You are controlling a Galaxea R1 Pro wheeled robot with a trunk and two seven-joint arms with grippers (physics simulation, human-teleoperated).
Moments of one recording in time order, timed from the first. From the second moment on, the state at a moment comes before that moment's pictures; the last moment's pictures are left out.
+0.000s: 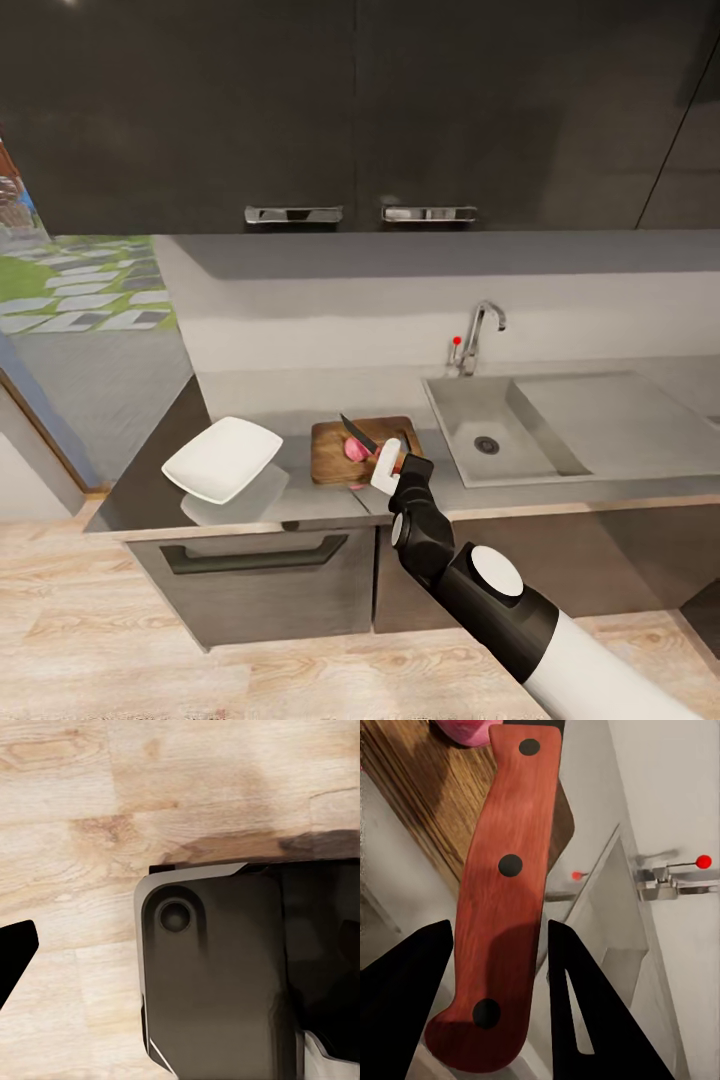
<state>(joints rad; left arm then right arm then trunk) 0.14 0.07 -0.09 -0.54 0.08 -0.13 -0.07 -0.68 -0.05 0.82 -1.33 0.79 0.95 0.22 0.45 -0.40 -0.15</state>
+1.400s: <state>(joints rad) 0.14 0.07 -0.09 -0.53 0.08 -0.13 -0.07 -0.68 -0.05 0.82 -1.33 0.79 0.95 0.22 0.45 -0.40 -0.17</state>
